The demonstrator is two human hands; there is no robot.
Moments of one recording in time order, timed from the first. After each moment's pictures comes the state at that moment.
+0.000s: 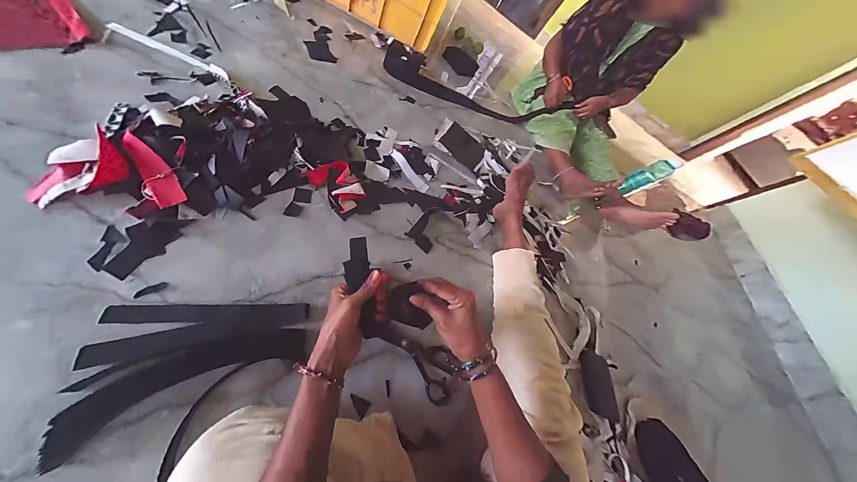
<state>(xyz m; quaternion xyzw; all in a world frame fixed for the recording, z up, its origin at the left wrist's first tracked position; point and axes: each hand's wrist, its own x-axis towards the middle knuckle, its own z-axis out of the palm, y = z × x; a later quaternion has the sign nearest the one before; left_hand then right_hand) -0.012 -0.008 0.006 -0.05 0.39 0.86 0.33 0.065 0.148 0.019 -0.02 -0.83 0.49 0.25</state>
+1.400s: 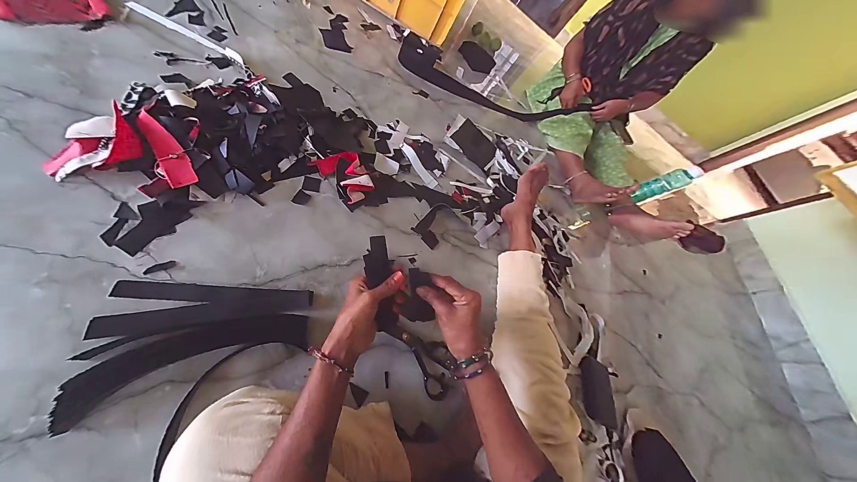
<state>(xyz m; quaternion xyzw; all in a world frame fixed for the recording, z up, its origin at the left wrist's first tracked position) -0.005 0.003 0.001 -0.03 0.37 0.86 0.36 0.067 0.145 0.007 -0.10 -0.82 0.49 0.28</state>
